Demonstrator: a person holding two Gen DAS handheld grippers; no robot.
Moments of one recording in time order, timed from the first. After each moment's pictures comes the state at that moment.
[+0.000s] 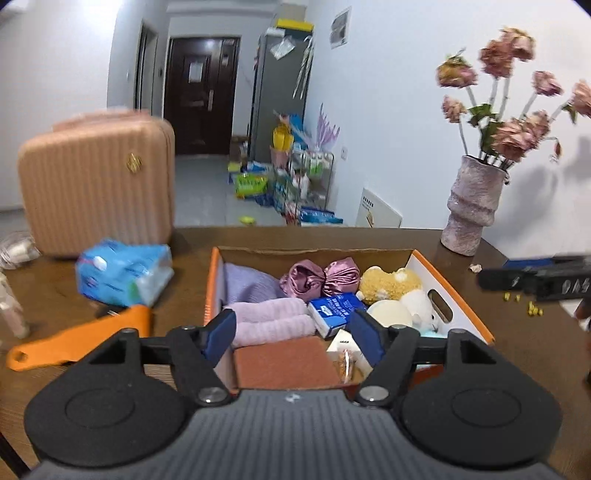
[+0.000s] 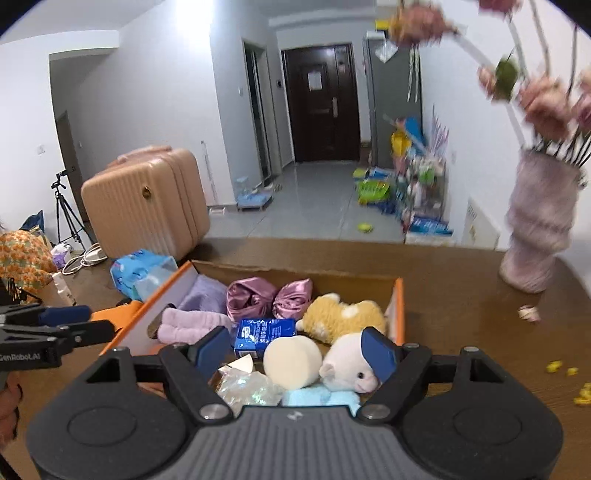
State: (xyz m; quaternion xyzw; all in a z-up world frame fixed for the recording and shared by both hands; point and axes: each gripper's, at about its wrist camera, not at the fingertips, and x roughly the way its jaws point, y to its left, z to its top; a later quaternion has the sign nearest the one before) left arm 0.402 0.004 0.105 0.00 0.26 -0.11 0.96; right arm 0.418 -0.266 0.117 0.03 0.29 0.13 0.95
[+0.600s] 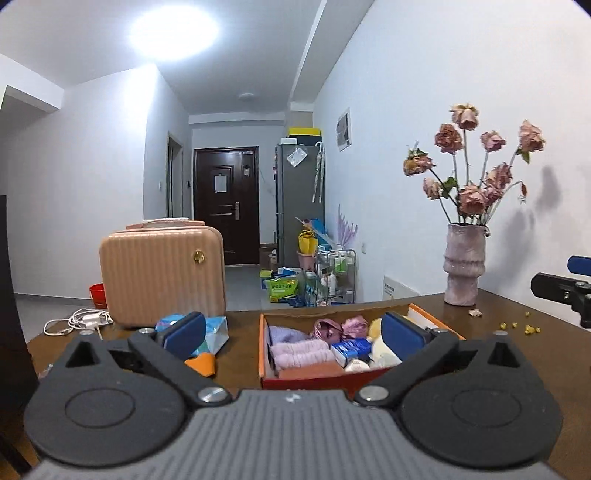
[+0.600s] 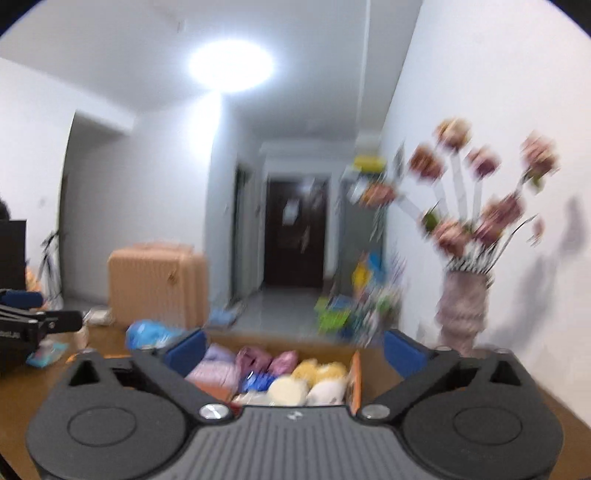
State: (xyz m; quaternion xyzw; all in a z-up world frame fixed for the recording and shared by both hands) left arm 0.226 0.023 0.106 0.03 0.08 -0.07 0.99; right arm 0.201 -0.241 0.100 -0.01 0.03 0.05 1.00
